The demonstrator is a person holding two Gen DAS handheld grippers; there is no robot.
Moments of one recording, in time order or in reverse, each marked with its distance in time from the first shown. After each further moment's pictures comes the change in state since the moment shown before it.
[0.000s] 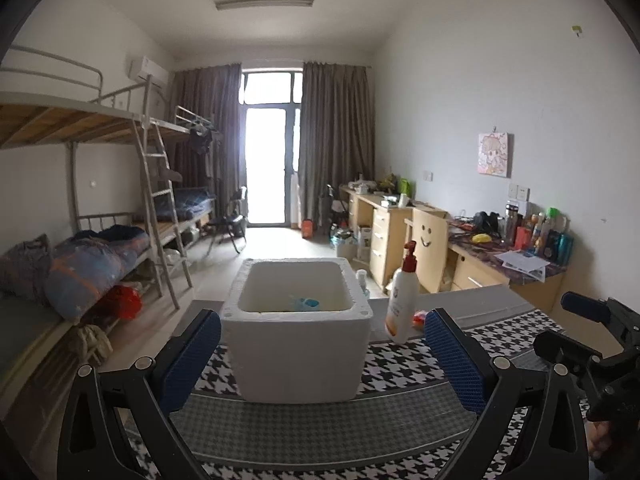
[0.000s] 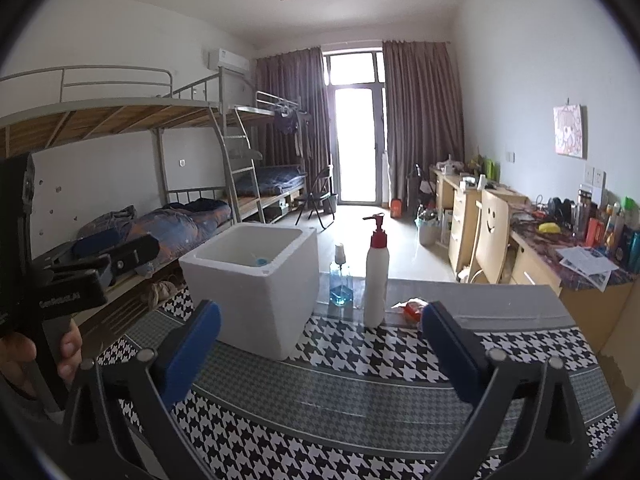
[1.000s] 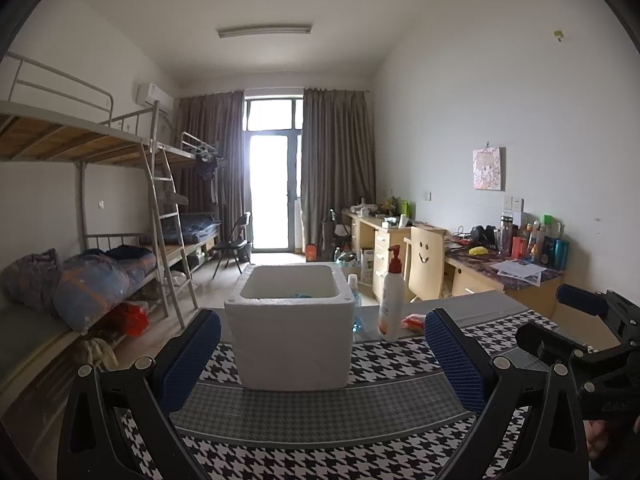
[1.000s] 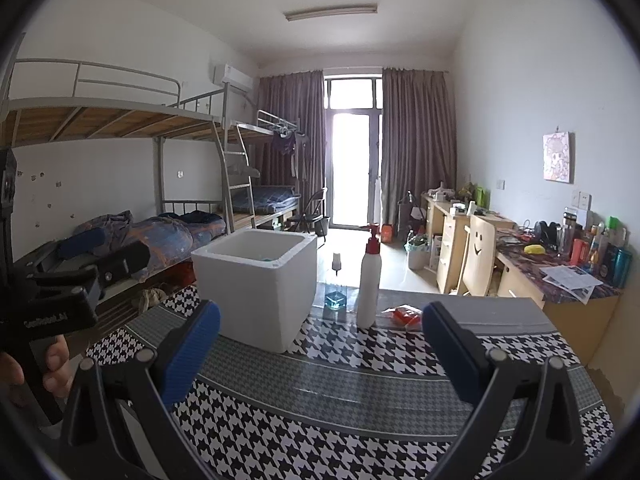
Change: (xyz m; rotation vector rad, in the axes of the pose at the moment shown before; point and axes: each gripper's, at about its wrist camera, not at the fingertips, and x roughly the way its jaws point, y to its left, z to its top) left arm -0.046 -0.019 -0.040 0.017 -0.104 0.005; right arm -0.036 0.017 -0.031 -0.050 -0.093 -0.047
